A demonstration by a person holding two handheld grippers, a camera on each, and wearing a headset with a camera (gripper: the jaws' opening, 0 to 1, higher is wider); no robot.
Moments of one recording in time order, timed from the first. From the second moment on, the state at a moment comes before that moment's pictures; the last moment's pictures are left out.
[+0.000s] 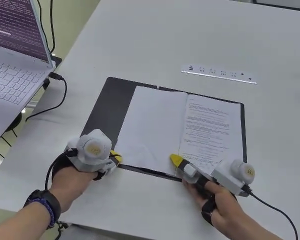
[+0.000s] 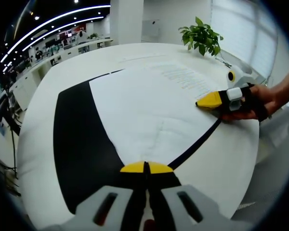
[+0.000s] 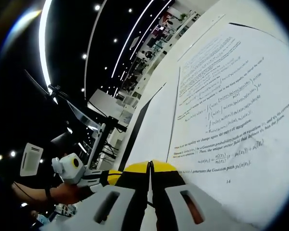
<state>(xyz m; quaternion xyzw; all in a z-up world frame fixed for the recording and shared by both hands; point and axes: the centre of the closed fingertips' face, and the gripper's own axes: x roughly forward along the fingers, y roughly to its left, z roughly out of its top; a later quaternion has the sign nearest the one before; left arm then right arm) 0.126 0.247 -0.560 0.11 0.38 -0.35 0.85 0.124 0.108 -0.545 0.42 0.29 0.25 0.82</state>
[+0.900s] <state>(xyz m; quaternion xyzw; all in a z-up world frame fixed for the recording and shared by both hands) 0.126 0.247 -0.558 0.04 0.41 -0.32 0.85 0.116 0.110 -0.538 0.46 0.31 0.24 0.80</state>
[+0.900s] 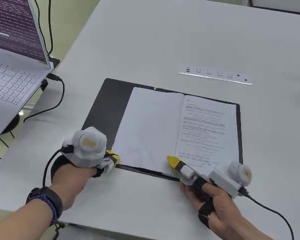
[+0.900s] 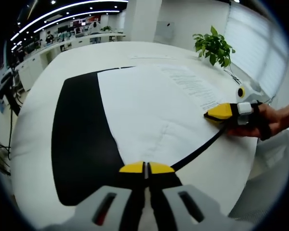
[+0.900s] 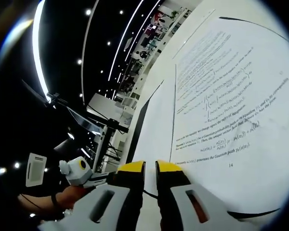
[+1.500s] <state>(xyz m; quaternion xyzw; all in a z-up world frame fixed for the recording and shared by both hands) 0.114 0.226 -0.525 -0.02 0.42 -0.33 0.84 0.098 0.059 -0.502 0.38 0.29 0.24 0.84</state>
